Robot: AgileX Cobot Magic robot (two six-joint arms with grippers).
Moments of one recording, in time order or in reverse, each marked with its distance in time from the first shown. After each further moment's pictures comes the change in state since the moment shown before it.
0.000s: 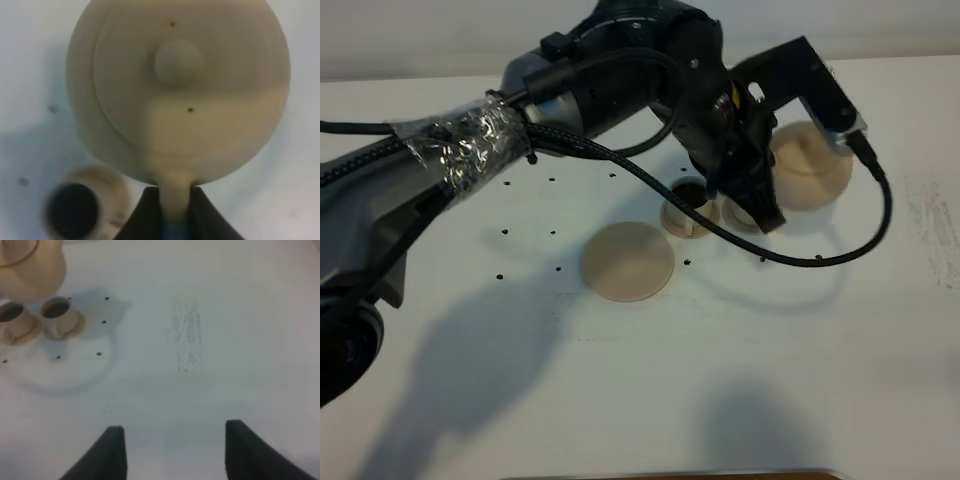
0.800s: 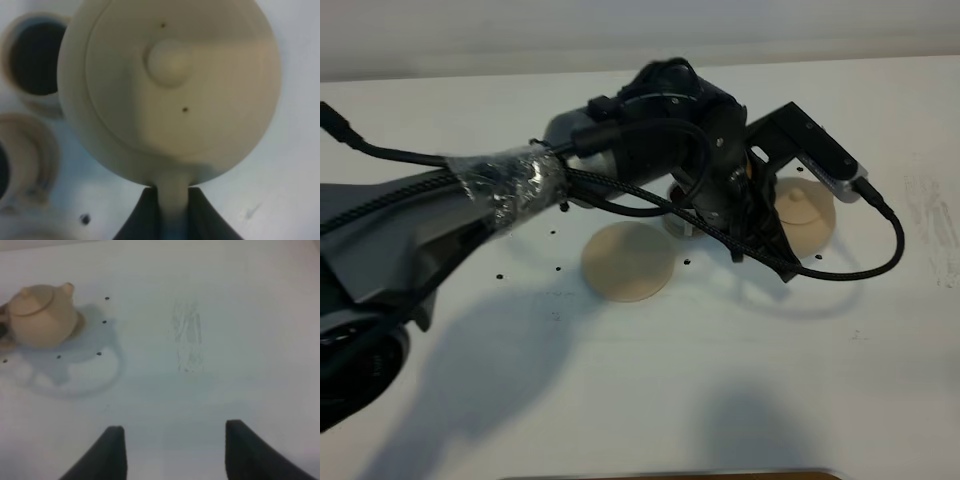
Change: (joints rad) left arm -0.050 0.036 0.138 0.039 -0.103 -0.245; right arm 0.000 0.000 0.000 0.000 0.000 0.000
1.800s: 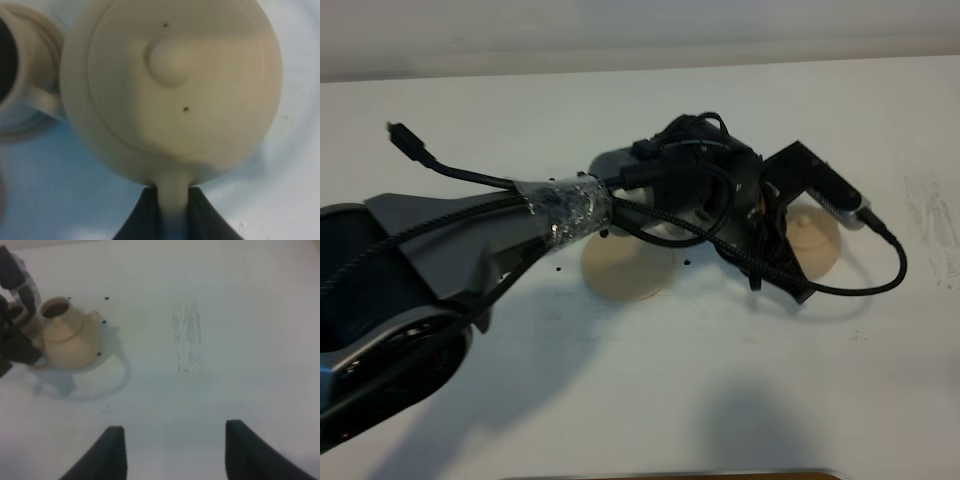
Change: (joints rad) left arm -0.011 0.101 -0.002 -0.012 -0.110 -0.043; right arm 0.000 0.000 0.000 0.000 0.000 0.000
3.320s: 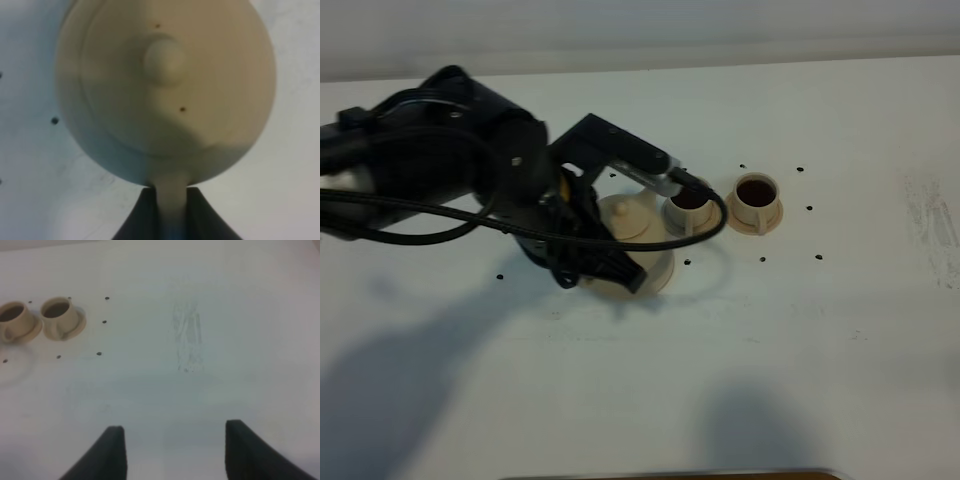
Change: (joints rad) left arm 0.203 -0.549 0.562 0.079 0.108 -0.196; right arm 0.000 0.000 0.000 0.000 0.000 0.000
